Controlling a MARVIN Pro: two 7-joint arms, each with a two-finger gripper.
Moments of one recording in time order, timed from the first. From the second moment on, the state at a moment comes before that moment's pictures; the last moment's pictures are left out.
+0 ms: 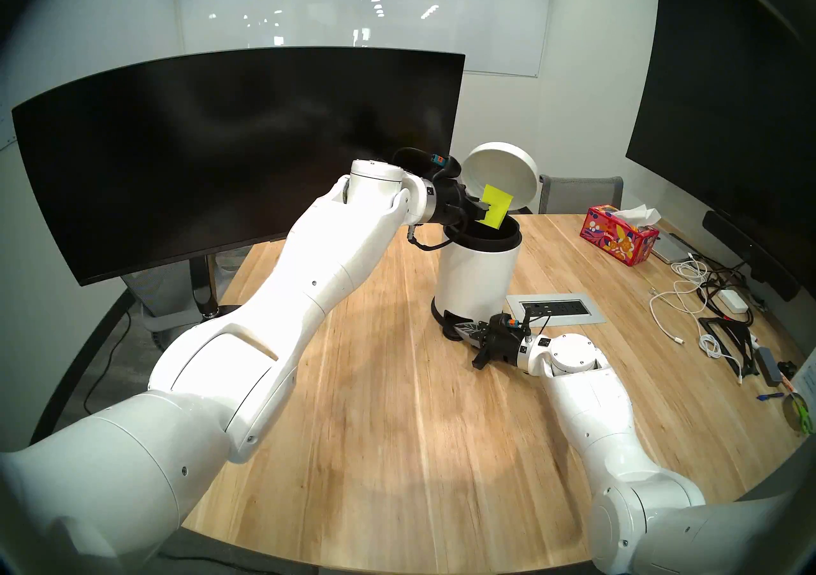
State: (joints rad) left arm 0.61 -1.53 -1.06 -1.04 -0.41 0.63 -0.56; right arm -1.15 -1.44 1.67 -0.91 -0.27 -0.25 0.96
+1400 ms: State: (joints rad) left arm 0.61 -1.54 -1.07 -1.03 -0.41 0.63 -0.55; right arm -1.15 -1.44 1.68 -0.91 -0.27 -0.25 0.96
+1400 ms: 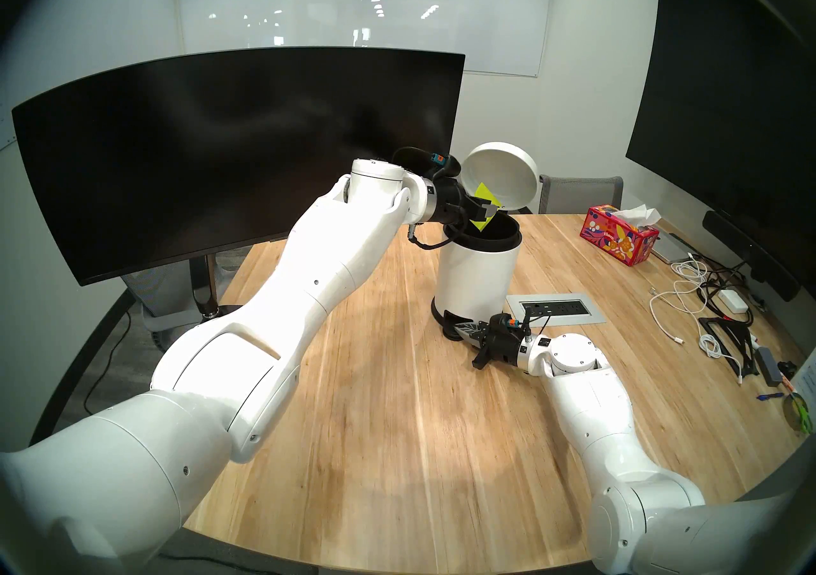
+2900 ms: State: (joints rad) left arm 0.65 -1.50 -1.00 -1.12 -0.37 0.66 -0.64; right arm -1.15 -1.44 1.68 -0.91 -0.27 -0.25 0.97
